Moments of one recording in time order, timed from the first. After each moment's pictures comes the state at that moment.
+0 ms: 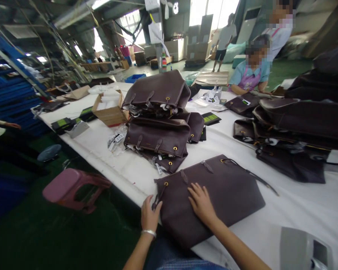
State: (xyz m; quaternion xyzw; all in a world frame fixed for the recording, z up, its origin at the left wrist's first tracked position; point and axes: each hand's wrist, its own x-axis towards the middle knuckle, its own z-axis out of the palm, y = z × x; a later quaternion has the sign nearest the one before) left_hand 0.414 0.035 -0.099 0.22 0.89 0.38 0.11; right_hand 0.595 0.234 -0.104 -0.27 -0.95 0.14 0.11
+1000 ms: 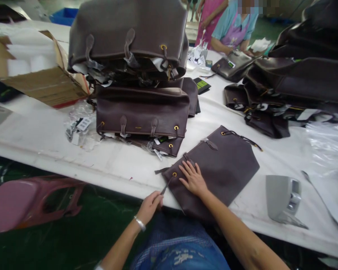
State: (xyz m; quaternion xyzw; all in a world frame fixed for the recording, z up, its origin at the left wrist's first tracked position) left_hand 0.301 0.011 -0.101 0.37 0.65 0.36 0.55; right_hand 0.506 0.193 -0.139 -0.32 -0.94 0.09 0.02
